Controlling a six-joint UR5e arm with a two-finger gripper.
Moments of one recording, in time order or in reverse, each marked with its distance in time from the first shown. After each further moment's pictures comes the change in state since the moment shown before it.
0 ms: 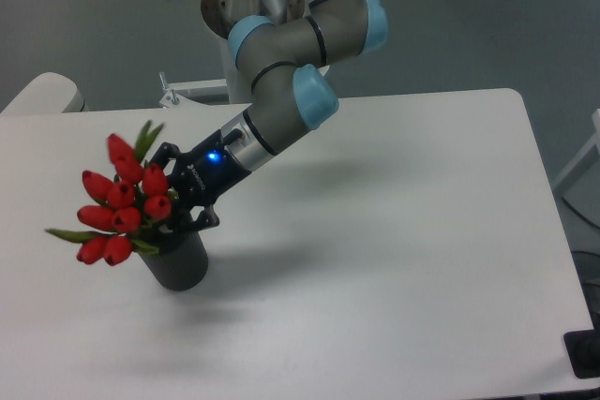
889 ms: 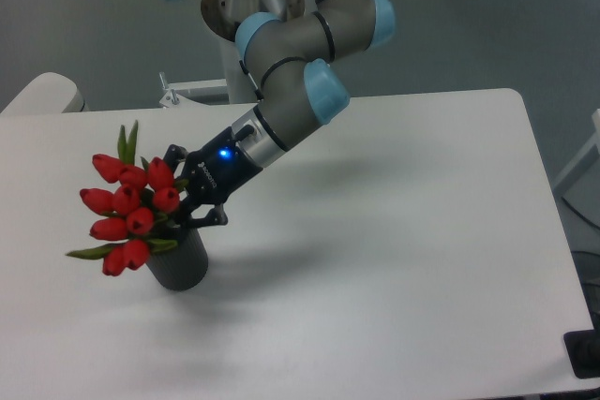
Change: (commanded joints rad) arm 0.041 0.014 0.006 0.000 -0.037 -0.012
